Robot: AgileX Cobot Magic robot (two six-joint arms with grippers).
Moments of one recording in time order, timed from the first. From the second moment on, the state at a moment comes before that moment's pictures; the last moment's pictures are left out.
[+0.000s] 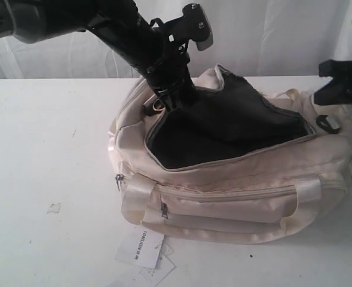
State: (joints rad) left arm -0.48 1.99 -1.84 -0.45 0.91 1.09; right arm -0.23 1.69 -1.23 0.88 0.87 -0.77
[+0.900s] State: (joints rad) left arm -0.46 1.99 -1.84 -0.70 1.05 1.31; right arm -0.24 2.16 -1.86 0.98 1.21 -0.60
